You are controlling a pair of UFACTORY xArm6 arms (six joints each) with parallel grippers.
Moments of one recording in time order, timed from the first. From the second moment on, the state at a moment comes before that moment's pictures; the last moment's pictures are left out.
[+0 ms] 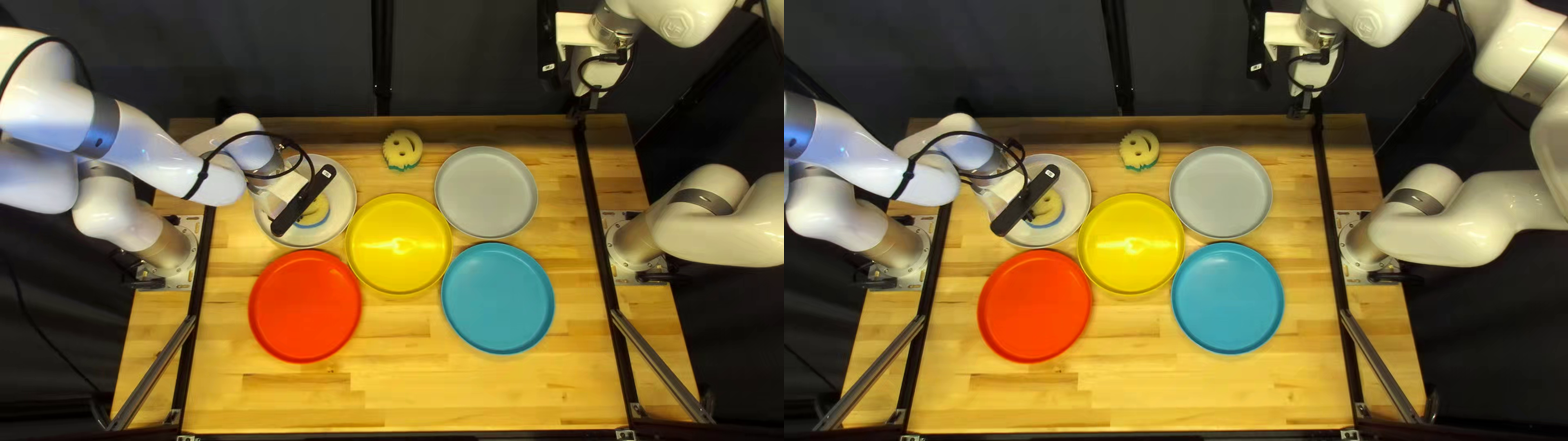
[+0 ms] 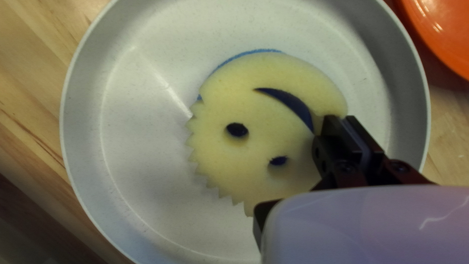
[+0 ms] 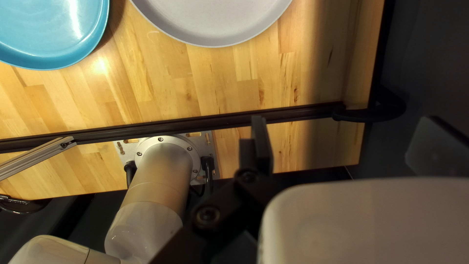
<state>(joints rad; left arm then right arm) 0.31 -0.33 -0.24 -0.39 0.50 1.31 -0.73 -0.63 -0.78 -0.03 1.43 -0.62</state>
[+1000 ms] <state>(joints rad) 0.25 -0.36 -0.23 -0.39 0.52 1.27 -0.73 -0.63 -0.78 -0.03 1.43 -0.62</state>
